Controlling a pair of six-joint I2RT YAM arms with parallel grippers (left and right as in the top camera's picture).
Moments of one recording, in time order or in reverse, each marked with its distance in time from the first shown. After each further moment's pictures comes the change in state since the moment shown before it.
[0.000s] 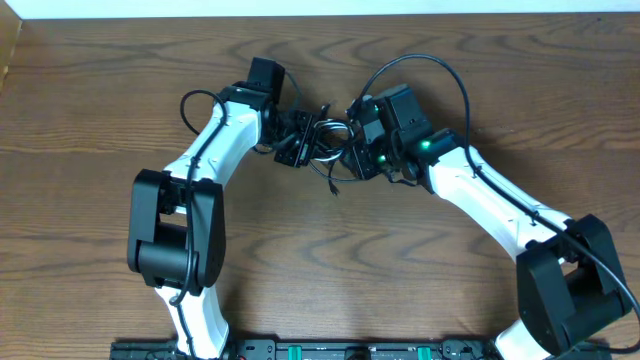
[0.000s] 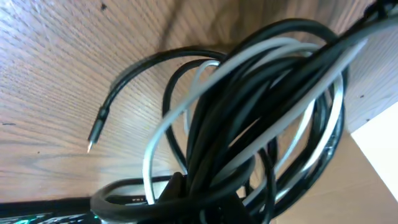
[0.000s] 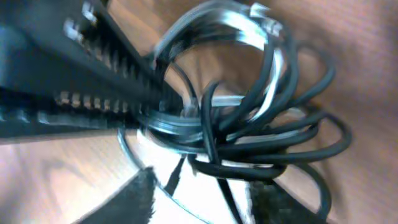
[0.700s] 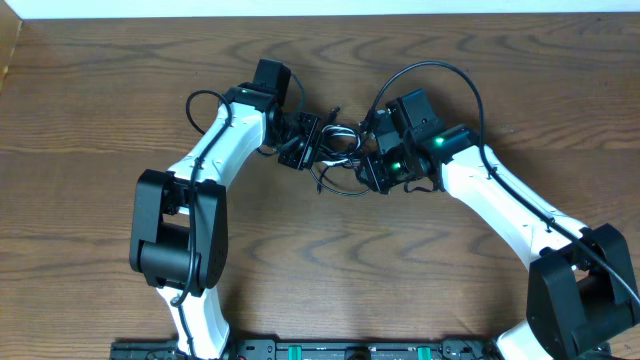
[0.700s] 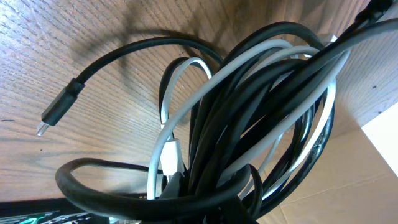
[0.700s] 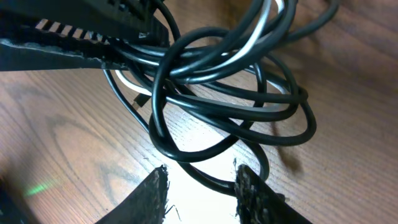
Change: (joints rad) left arm -0.015 0.000 0.000 -0.005 0.006 0.020; right arm -0.036 -0.036 0.002 -0.188 -0.037 -0.023
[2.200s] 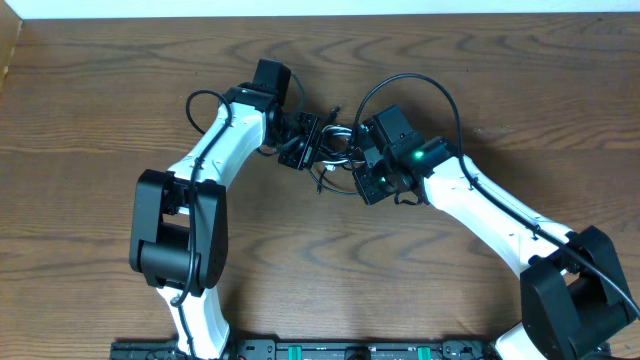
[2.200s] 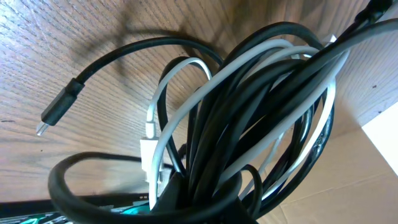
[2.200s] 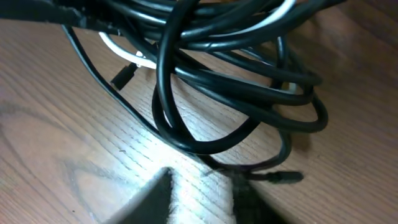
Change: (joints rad) left arm 0.000 0.000 0.000 0.000 0.000 0.005; right arm 0.101 0.000 -0.019 -0.011 0.182 0.002
